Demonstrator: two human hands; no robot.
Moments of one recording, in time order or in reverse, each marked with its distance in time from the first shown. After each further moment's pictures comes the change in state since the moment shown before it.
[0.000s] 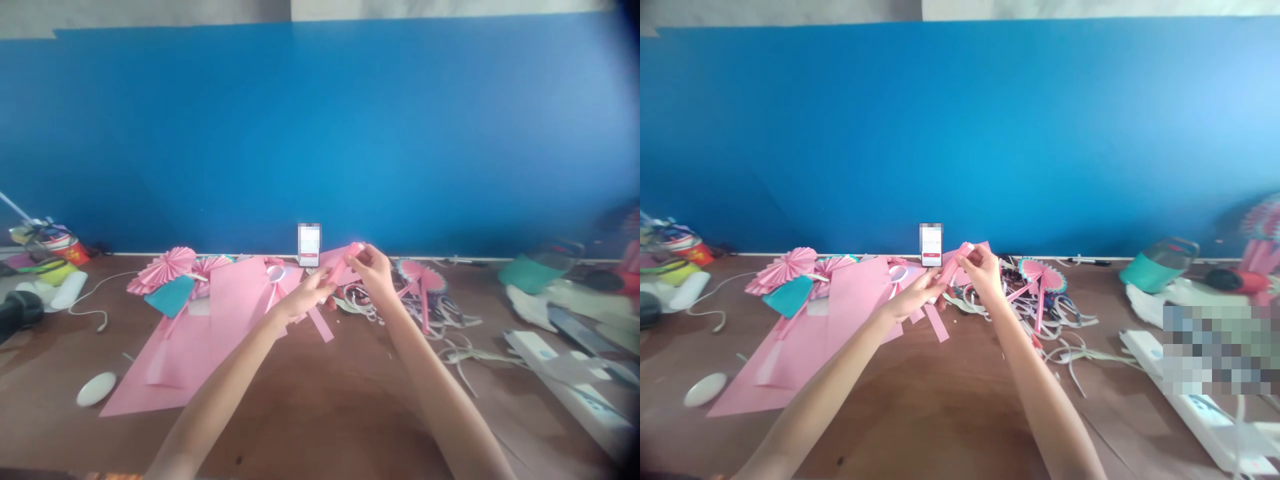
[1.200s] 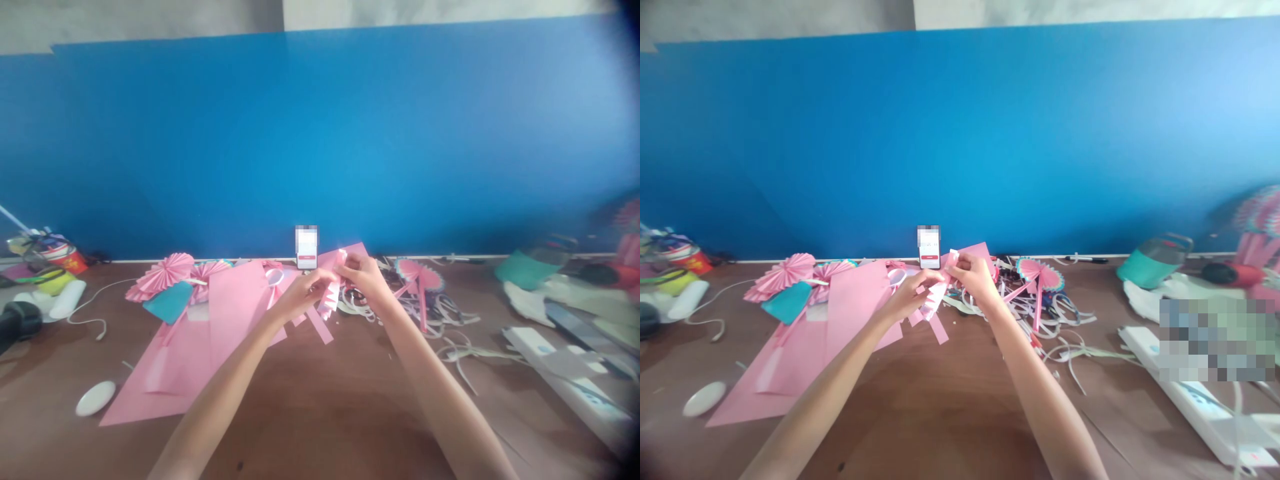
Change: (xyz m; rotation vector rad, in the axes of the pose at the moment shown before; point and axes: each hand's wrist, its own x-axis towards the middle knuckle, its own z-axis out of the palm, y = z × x) left_hand -0.004 0.001 -0.011 0.476 0.105 0.331; right_hand -0.005 -0.007 0.006 -0.012 -0.160 0.231
